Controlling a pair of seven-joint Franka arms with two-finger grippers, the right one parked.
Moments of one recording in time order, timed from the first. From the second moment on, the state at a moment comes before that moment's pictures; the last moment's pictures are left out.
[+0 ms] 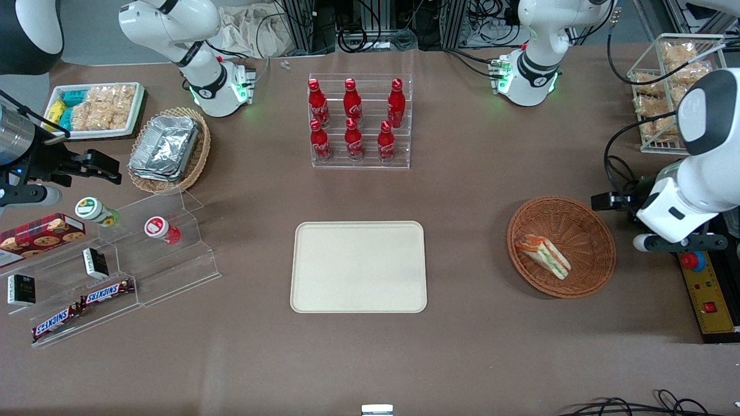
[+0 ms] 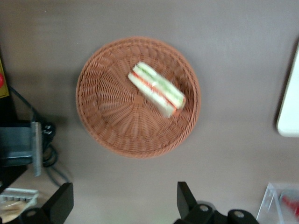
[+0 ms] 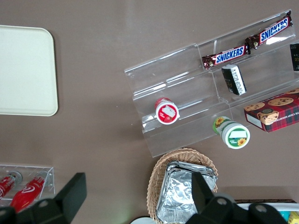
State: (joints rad) arm 0.06 0.22 -0.13 -1.59 0.04 1.68 -0.15
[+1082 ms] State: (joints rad) arm 0.04 0.42 -0.13 -1.83 0.03 2.22 -0.92
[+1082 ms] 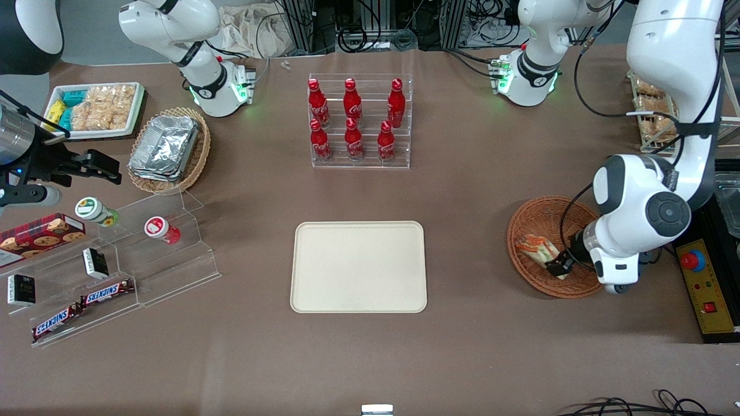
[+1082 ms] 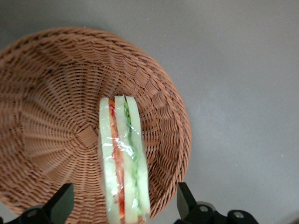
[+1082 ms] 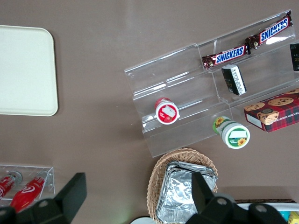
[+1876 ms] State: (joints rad) arm 0.03 0.45 -0.13 -1.94 0.03 2.36 -0.95
